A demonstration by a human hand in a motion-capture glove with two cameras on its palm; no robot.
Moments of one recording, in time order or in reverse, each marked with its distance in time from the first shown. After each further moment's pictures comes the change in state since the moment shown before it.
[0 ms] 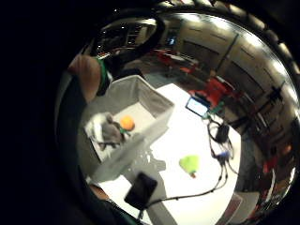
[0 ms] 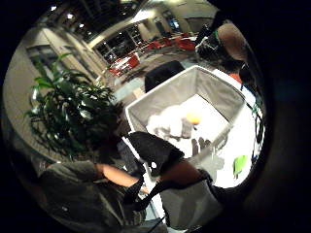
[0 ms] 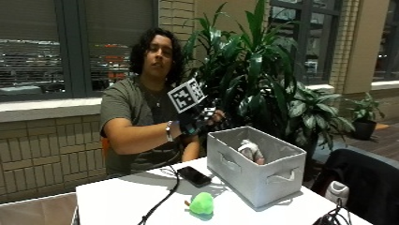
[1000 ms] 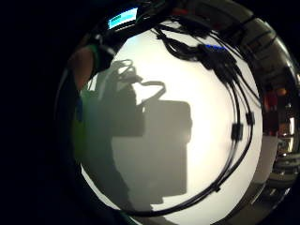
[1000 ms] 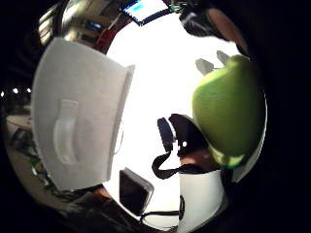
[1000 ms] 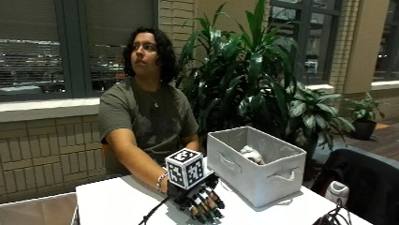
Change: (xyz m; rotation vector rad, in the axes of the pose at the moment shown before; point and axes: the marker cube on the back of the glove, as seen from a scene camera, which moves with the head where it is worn) arm 0.189 0.102 0.164 -0.355 0.103 0.566
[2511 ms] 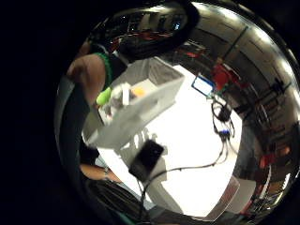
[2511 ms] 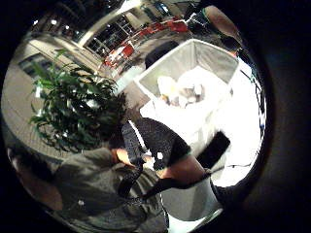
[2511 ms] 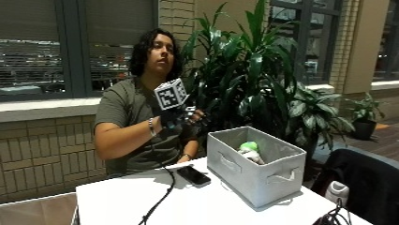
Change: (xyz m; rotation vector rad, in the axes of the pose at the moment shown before) arm -0.166 0.180 -0.191 0.117 -0.151 -0.664
